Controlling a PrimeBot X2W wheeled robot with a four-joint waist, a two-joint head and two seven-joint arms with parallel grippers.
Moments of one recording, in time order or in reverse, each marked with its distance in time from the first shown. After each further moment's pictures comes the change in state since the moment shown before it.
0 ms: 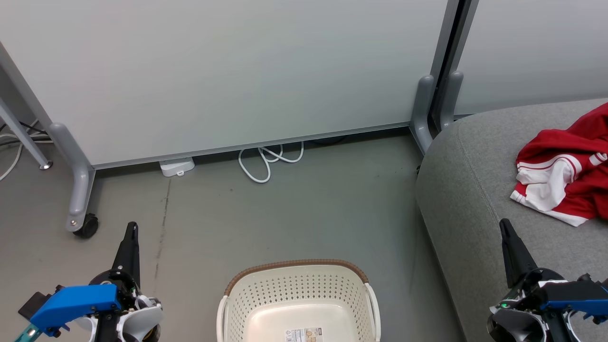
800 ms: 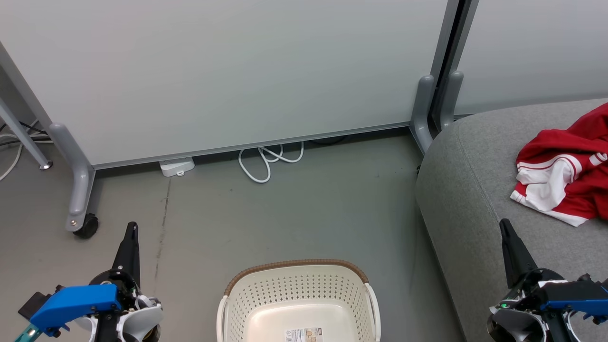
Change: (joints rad) left arm 0.002 0.000 0.000 0.001 0.001 0.000 0.000; right arm 0.000 0.000 0.000 0.000 -0.002 0.000 -0.001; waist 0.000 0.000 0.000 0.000
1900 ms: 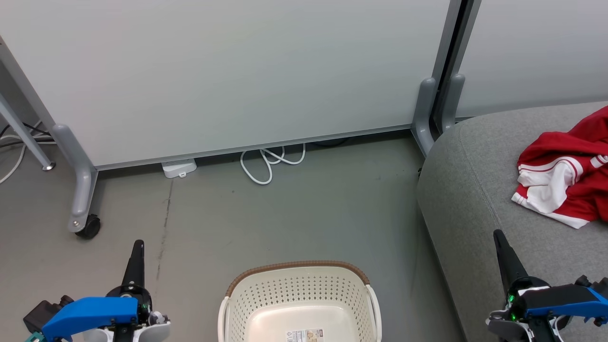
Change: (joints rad) left arm 0.037 0.001 -0.032 0.031 0.209 0.000 -0.061; right arm 0.013 0.002 0.016 0.034 -0.247 0.000 -0.043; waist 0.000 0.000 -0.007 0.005
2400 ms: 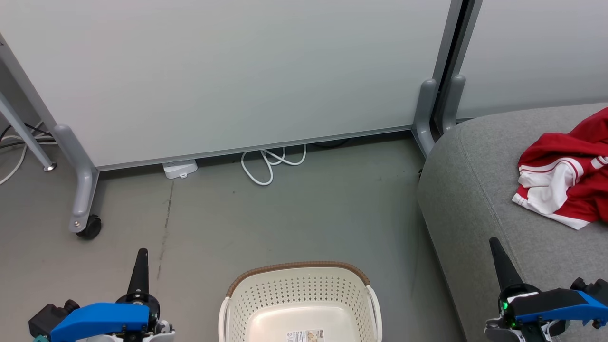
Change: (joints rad) left arm 0.019 0.000 -0.020 0.016 0.115 0.000 -0.033; right arm 0.010 0.001 0.009 0.020 -0.134 0.000 -0.021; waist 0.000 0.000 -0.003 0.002
